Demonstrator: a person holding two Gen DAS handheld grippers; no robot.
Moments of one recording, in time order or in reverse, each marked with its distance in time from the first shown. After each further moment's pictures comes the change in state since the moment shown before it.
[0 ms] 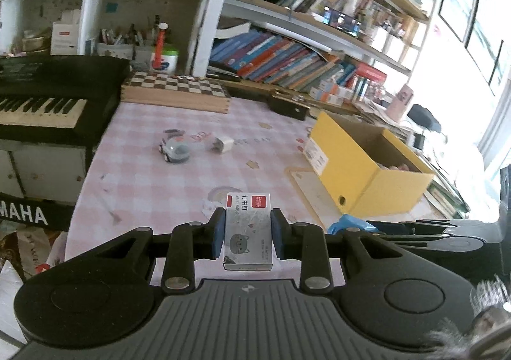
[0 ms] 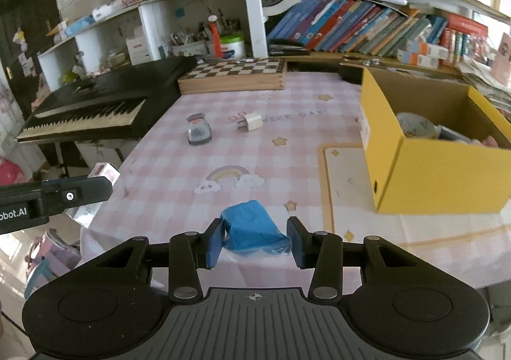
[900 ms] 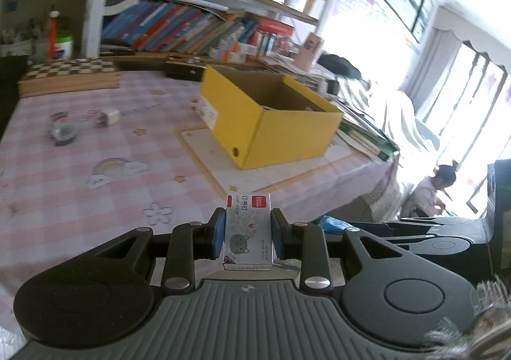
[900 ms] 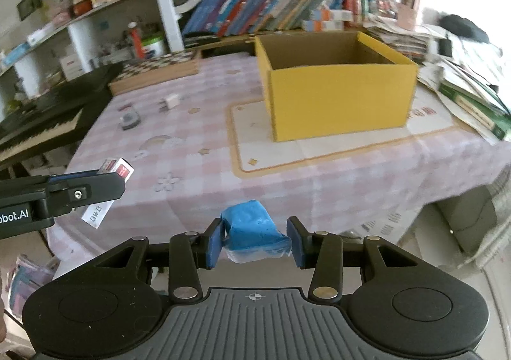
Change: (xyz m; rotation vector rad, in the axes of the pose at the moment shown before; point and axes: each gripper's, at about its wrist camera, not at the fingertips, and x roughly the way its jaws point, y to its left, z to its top) left arm 0.012 -0.082 -0.032 0.178 0.122 -0.292; right arm -0.066 -0.048 -0.066 0.212 0.021 -0.218
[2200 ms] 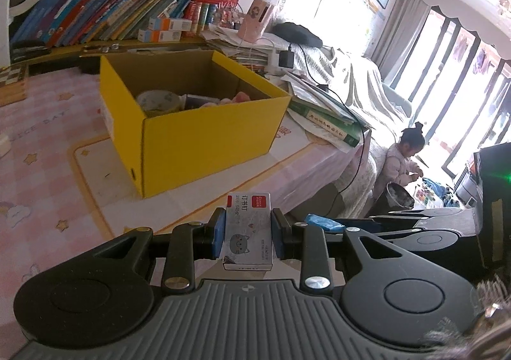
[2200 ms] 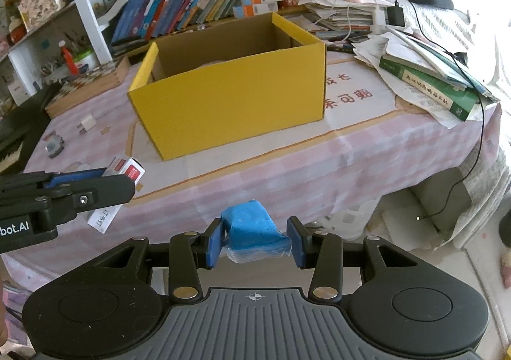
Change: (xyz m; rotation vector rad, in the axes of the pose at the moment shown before) left arm 0.134 -0.093 0.051 0.090 0.096 -0.117; right arm 0.039 -0.131 0.044 0.089 0.063 -0.063
